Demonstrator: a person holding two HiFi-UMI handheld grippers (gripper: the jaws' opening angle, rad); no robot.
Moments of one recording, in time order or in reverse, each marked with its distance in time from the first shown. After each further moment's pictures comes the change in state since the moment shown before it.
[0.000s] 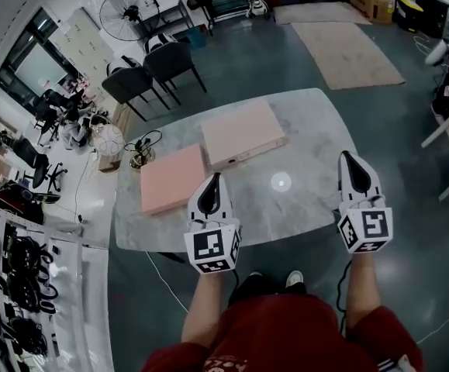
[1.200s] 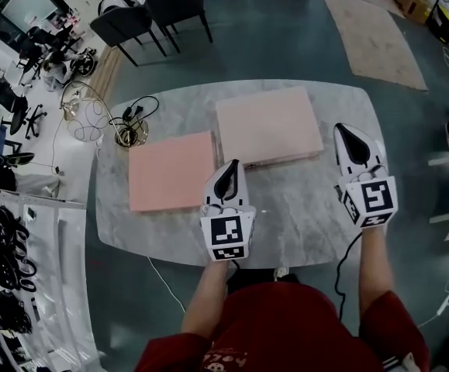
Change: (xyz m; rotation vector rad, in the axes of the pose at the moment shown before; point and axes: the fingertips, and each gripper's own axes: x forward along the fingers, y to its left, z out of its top) left arm 0.175 0.114 -0.134 -0.136 0.211 0.037; right arm 0.284 0.087 -0.099 -0.219 0.232 0.304
